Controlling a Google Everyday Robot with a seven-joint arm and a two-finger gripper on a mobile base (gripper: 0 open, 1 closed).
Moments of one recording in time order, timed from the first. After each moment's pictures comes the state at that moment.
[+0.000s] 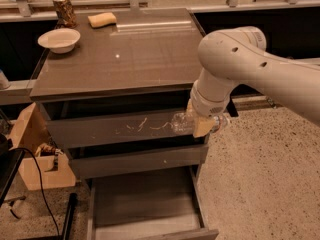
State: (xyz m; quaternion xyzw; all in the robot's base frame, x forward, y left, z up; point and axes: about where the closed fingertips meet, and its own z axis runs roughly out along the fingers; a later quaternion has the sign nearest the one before) arm 0.553 -0.119 0.757 -0.78 0.61 -0.02 0.10
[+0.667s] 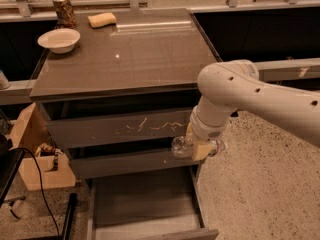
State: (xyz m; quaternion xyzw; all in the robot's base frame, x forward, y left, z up) arm 0.519 -0.120 0.691 -0.78 0.62 0.03 0.08
